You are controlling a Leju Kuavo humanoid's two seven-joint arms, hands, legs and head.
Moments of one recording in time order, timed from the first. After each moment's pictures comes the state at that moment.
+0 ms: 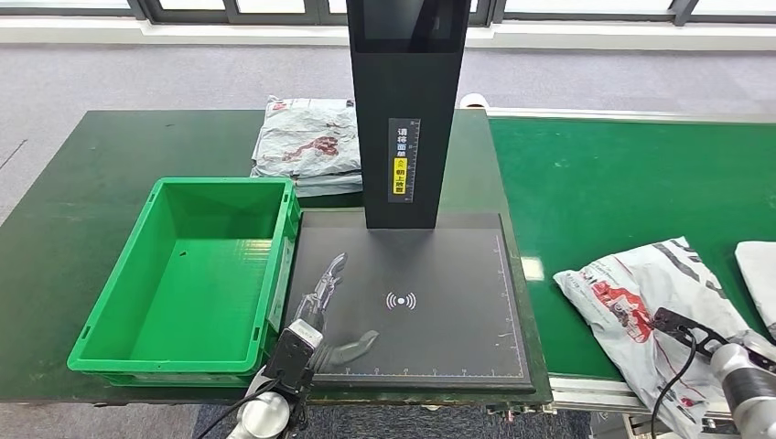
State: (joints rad) left arm -0.08 -0.19 -0.42 -1.19 -0.18 0.00 -0.48; right arm -0.57 -0.55 -0.29 -0.30 1.38 0.25 0.24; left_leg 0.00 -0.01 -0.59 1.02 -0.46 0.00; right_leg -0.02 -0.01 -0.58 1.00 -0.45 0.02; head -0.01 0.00
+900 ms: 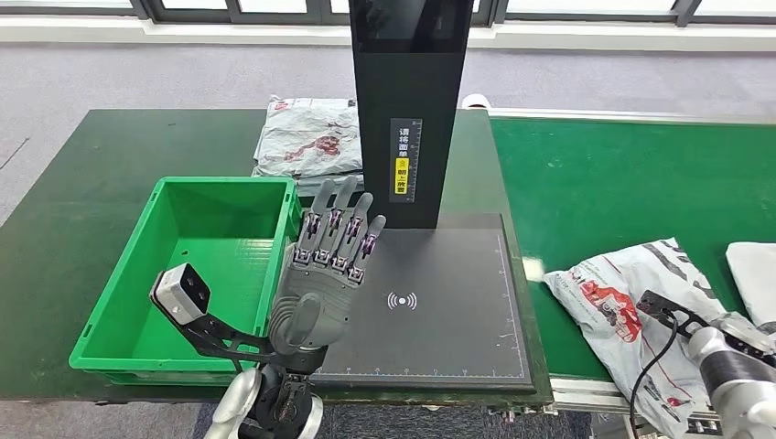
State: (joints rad) left arm -0.11 -0.22 -0.62 -1.69 0.79 -0.35 -0.31; right arm -0.62 -0.50 -0.27 -0.29 1.39 0.19 0.31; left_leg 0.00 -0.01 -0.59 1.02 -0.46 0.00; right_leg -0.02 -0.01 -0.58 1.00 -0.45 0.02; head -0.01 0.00
